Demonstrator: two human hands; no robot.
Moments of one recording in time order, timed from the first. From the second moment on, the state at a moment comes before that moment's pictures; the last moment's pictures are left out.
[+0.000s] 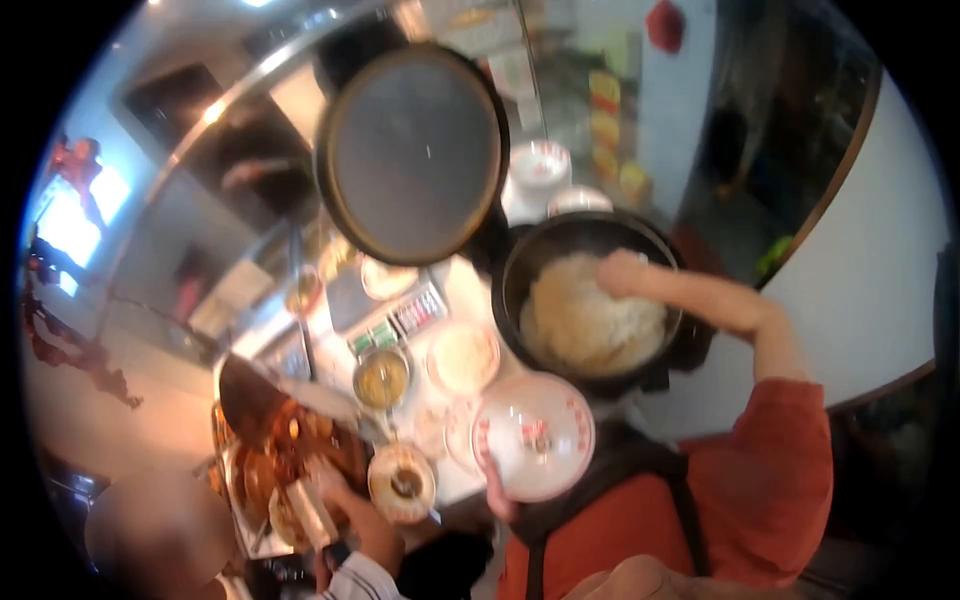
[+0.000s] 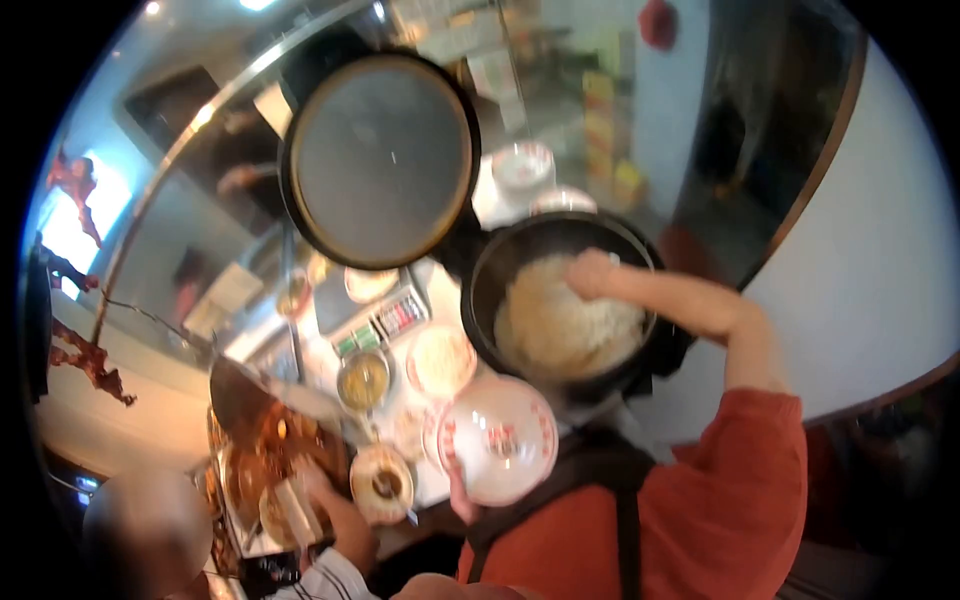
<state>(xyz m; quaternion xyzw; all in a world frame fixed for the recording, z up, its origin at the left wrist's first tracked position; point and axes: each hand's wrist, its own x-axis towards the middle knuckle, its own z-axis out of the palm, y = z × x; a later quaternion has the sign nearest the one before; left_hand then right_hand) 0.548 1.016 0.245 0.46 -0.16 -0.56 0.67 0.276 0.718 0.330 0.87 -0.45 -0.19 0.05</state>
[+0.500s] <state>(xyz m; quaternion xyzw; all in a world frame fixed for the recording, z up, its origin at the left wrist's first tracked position) 0.536 1.013 0.278 0.39 -0.13 -0.55 0.73 0.241 0.722 0.368 0.82 -0.53 -0.22 0.01</state>
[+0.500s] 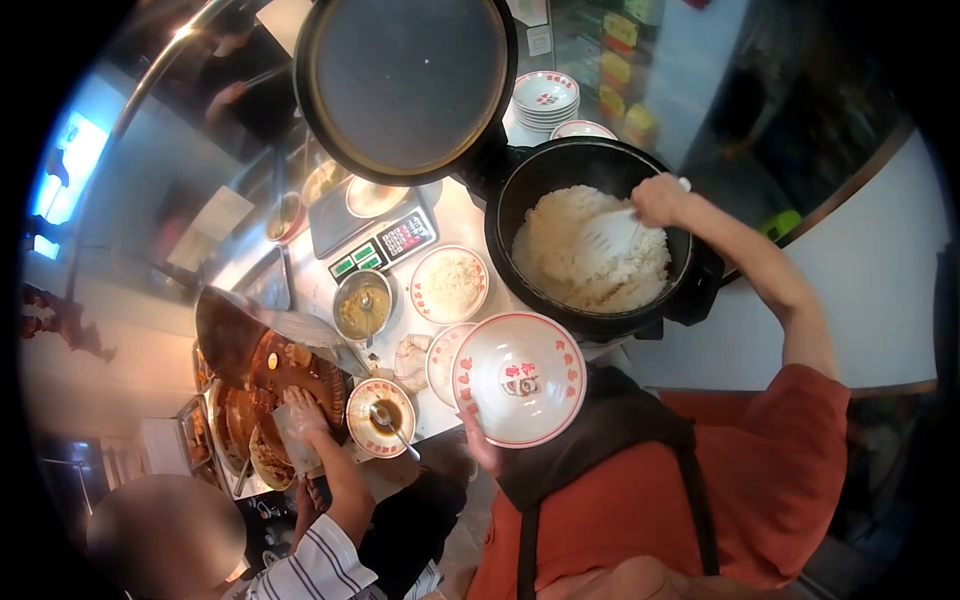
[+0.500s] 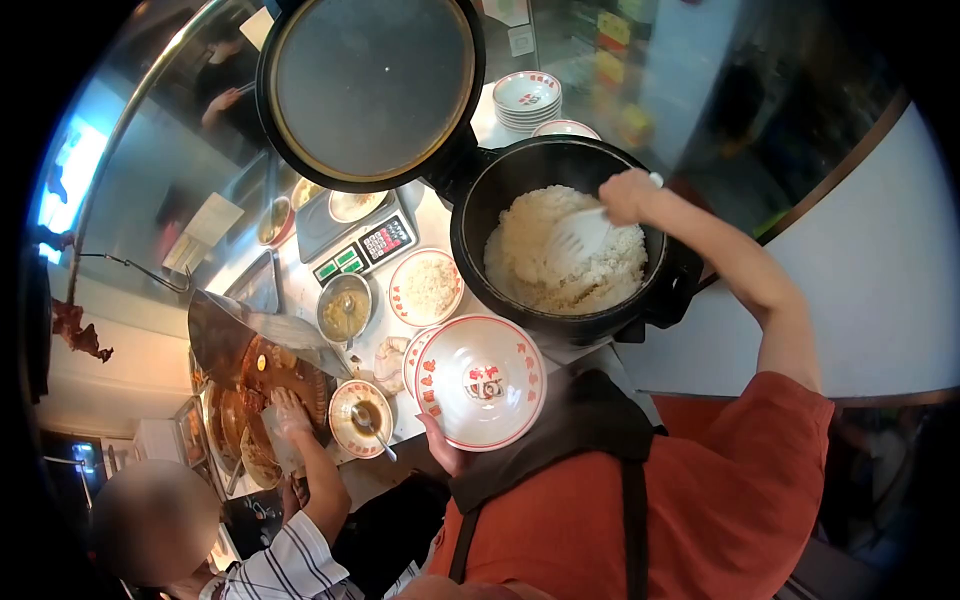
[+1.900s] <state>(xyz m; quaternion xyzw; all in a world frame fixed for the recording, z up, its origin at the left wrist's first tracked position) 0.524 0.905 0.343 0.46 -0.40 -0.38 0.69 0.209 0.732 0.432 0.67 -0.52 0.08 -0.52</state>
